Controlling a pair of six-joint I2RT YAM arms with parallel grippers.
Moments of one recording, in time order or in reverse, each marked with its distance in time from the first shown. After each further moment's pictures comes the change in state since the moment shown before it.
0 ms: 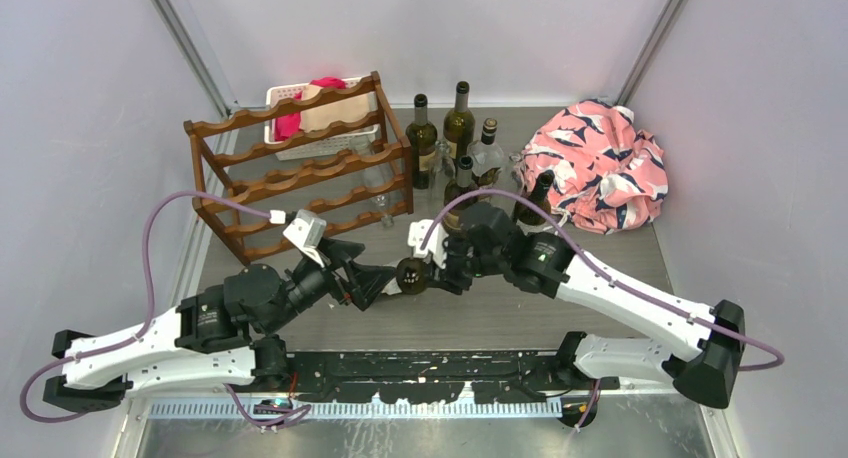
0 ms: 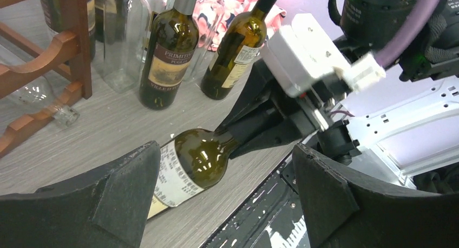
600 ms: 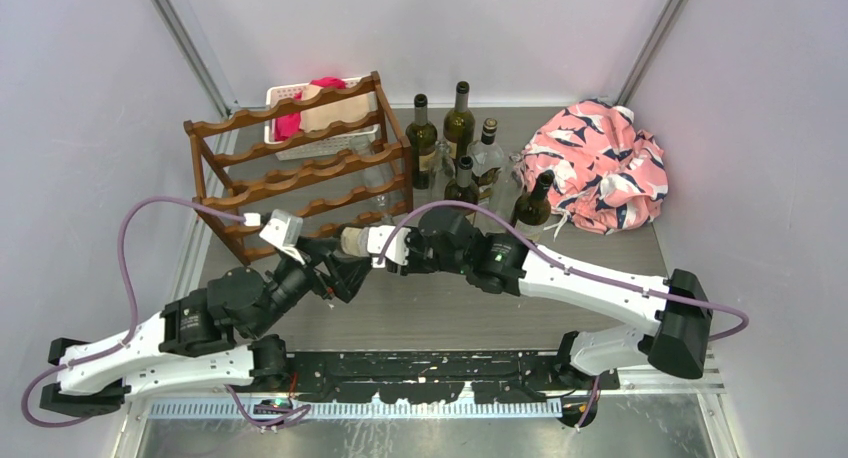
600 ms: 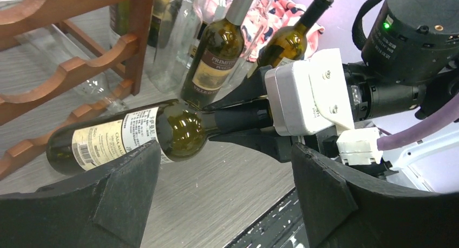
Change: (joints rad) left arm 0.007 -0.072 0.000 -0.097 -0.119 0.002; right arm 0.156 0.200 0.061 0.253 0.341 -0.241
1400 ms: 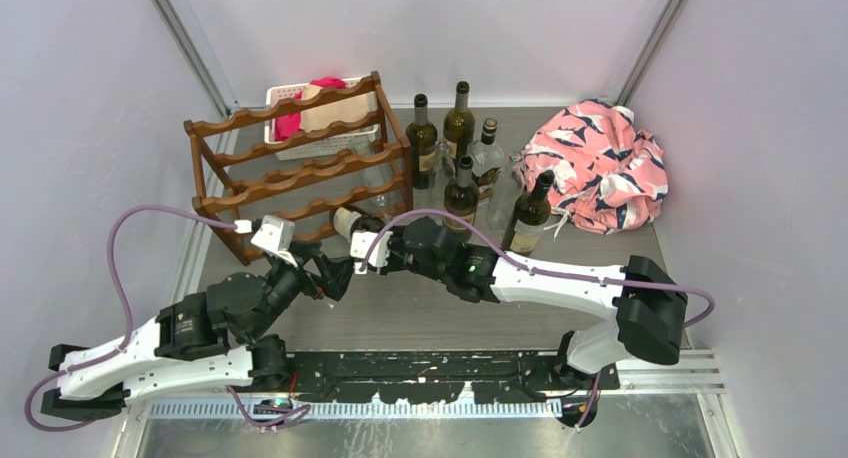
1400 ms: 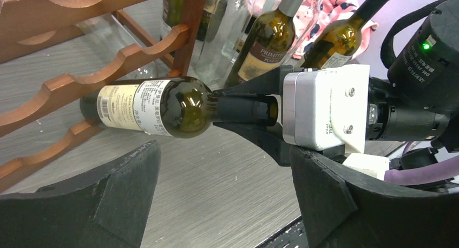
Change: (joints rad) left arm 0.011 -0.072 -0.035 -0.096 -0.115 0.021; right arm 0.041 0.138 -0.078 0.393 0.132 -0.079
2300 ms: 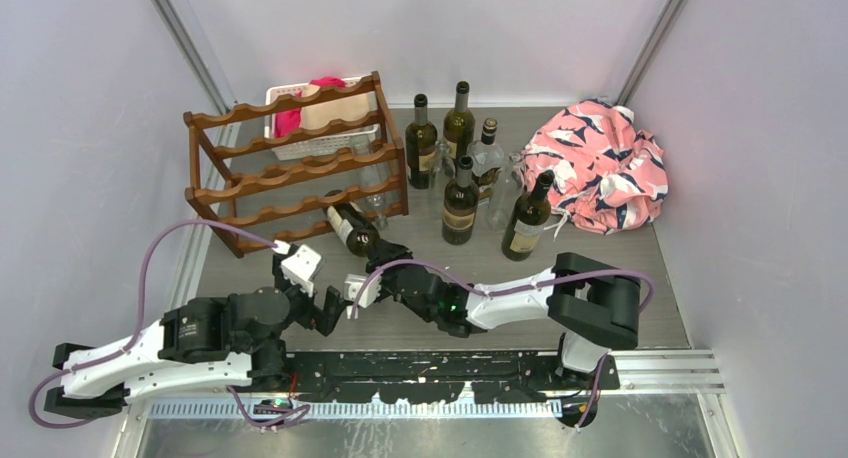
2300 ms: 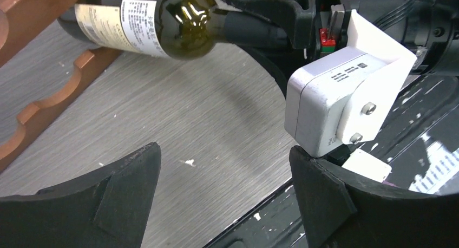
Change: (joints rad) left arm -0.014 -0.044 -0.062 -0.348 0.124 0.048; right arm 0.136 0.204 -0.243 0.589 0.283 -0.312
